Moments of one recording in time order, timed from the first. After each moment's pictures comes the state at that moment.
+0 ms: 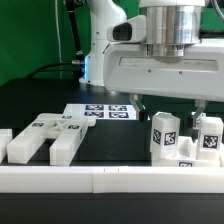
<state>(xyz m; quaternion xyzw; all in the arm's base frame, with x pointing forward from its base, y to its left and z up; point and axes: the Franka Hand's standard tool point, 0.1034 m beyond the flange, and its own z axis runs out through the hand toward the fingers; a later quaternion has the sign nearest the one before) 0.605 0.055 0.077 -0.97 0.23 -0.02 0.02</state>
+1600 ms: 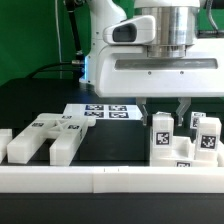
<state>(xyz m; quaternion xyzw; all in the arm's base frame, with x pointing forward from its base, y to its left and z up) 0.605 0.048 0.076 -1.00 0.05 -0.03 0.02</state>
